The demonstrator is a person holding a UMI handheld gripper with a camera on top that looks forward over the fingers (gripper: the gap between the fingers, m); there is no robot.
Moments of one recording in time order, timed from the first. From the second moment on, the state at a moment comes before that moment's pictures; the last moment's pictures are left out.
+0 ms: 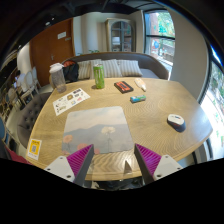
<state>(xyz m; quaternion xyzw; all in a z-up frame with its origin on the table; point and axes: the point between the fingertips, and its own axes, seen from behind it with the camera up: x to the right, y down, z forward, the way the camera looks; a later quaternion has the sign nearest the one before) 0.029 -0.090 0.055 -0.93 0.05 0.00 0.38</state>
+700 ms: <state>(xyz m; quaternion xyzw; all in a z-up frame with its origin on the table) 0.317 -0.090 -0.013 -0.92 0.07 -0.06 0.38</state>
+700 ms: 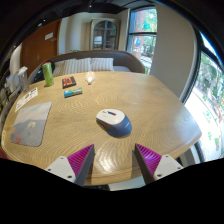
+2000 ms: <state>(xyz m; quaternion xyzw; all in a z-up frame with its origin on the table) 0.071 0.077 0.150 -0.85 0.07 0.00 0.52</state>
